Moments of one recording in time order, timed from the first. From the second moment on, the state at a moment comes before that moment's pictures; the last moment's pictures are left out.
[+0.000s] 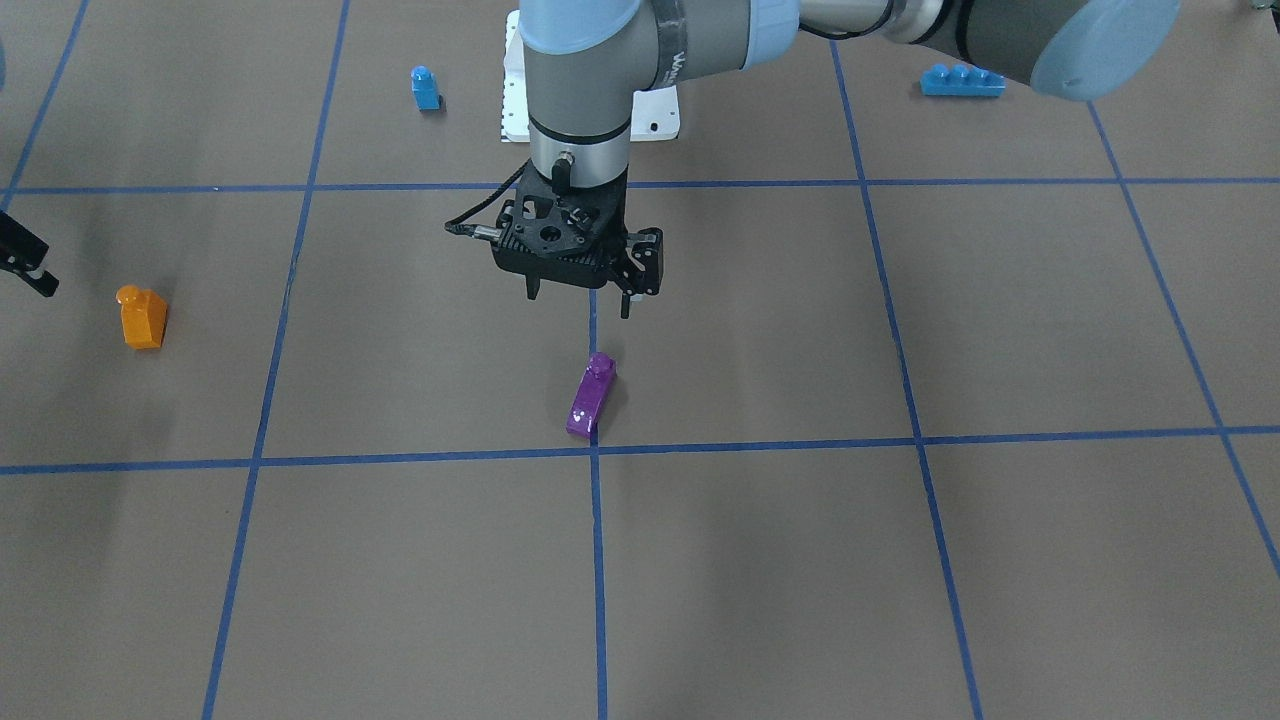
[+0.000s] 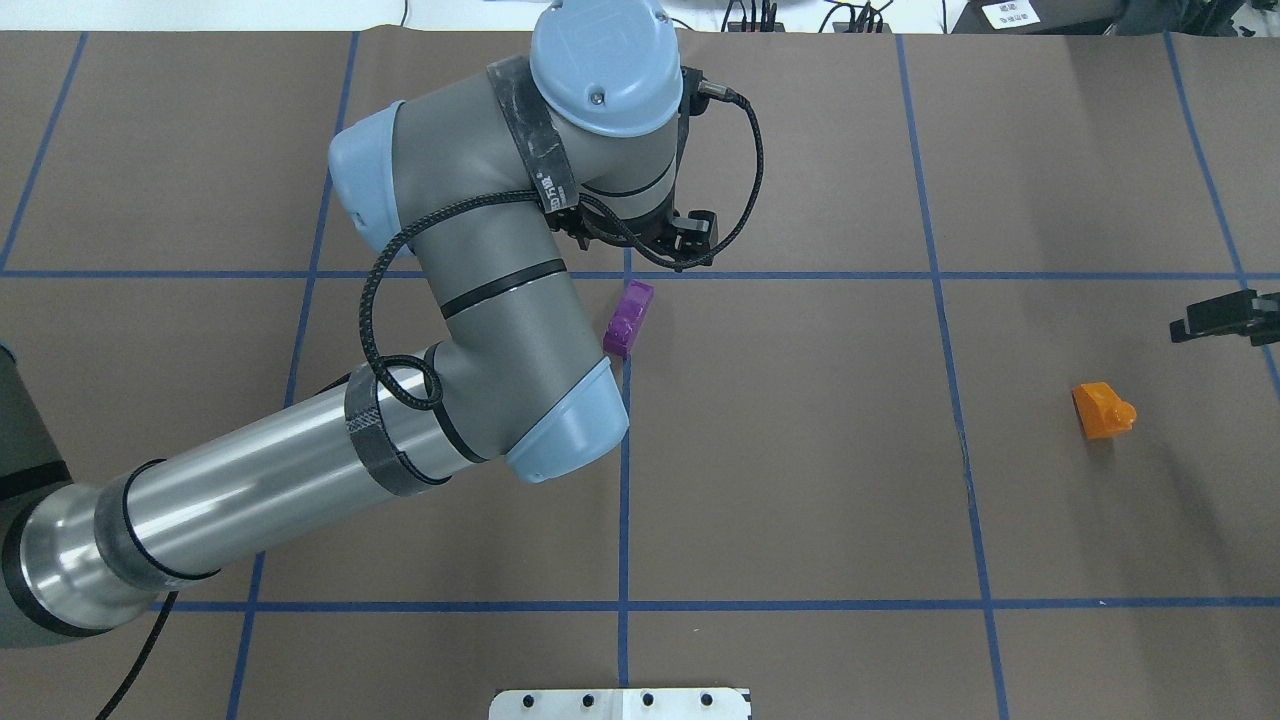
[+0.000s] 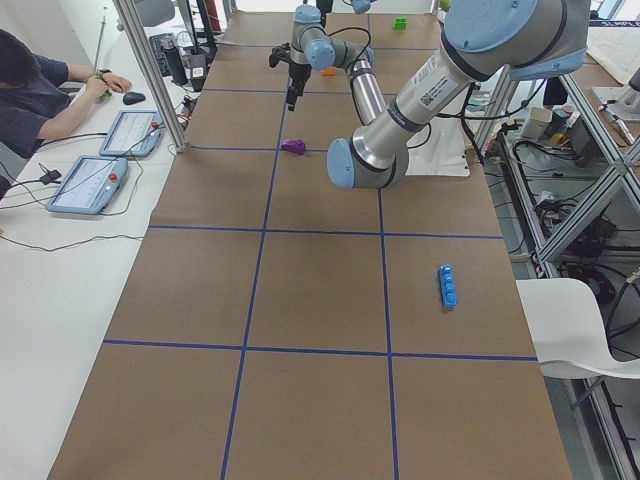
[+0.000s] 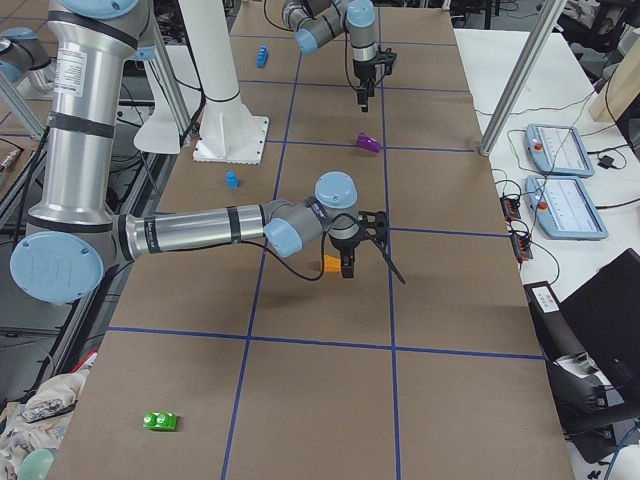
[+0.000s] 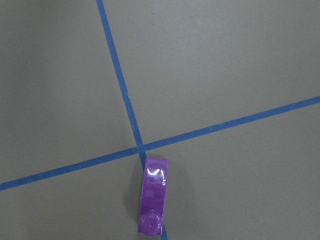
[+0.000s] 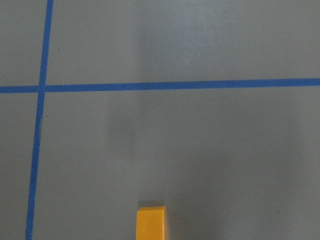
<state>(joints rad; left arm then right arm) -0.61 -2.60 -1.55 -1.40 -1.83 -0.90 1.09 -1.76 1.86 -1.01 2.20 0.80</state>
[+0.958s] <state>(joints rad) -0.62 -2.59 -1.57 -1.39 -1.83 -0.90 0.87 -1.75 1.78 -0.96 2.08 0.92</state>
